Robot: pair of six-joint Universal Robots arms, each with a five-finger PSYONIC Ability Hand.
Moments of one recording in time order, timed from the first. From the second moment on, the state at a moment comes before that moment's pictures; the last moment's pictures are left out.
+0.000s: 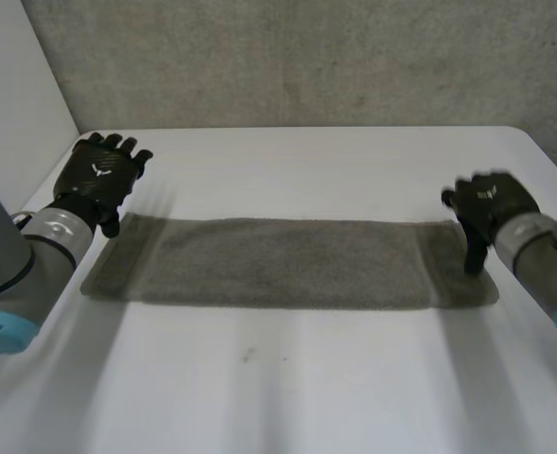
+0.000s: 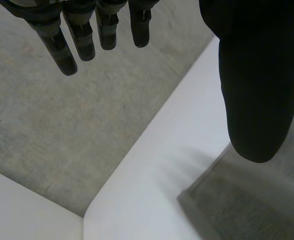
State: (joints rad) left arm 4.52 -1.91 -1.65 3.52 -1.38 3.73; right arm 1.80 -1.18 1.48 0.08 1.53 2.57; left_hand 0.18 0.17 0.17 0.17 0.03; right_hand 0.21 0.23 0.21 0.23 0.06
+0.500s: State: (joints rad) left arm 4.50 -1.78 -1.82 3.58 -1.38 3.20; right arm 1.63 -1.10 1.72 -0.10 1.32 2.60; left_hand 0.18 0.17 0.17 0.17 0.03; right_hand 0.77 0.91 0.90 0.90 0.70
